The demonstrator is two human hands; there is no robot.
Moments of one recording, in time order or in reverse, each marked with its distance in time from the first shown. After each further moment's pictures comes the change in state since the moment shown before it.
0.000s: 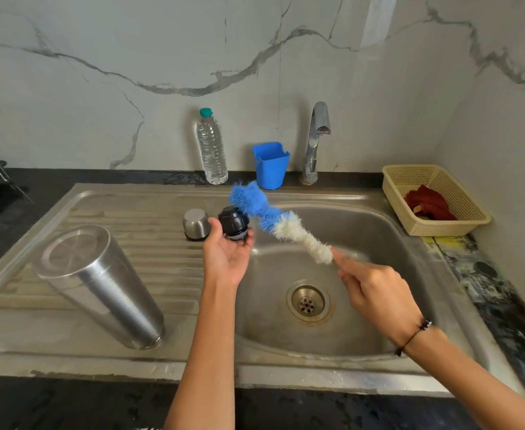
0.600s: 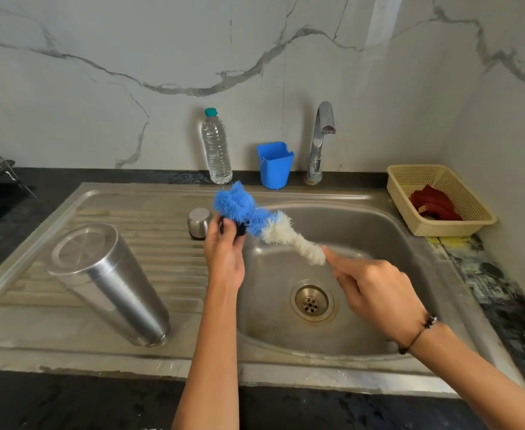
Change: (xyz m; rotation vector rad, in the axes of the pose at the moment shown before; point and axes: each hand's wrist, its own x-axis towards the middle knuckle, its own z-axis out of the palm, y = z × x) left_hand -0.002 0.001 -0.005 0.329 -0.037 0.306; right_hand 0.007 -0.021 -0.017 -0.061 -0.081 -0.061
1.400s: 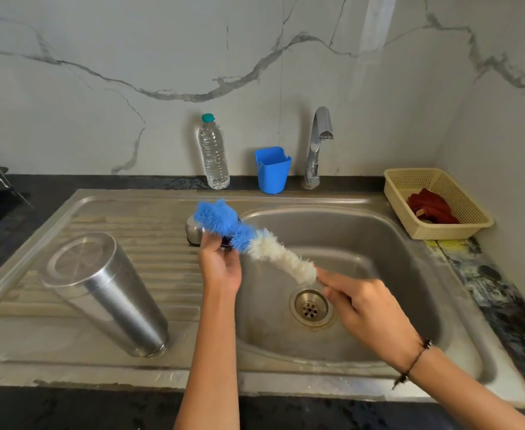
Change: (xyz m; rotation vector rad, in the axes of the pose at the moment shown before) left_hand 0.000 0.007 -0.001 -0.277 0.092 -0.089; right_hand -0.008 -0.021 0.002 0.326 -0.082 0.114
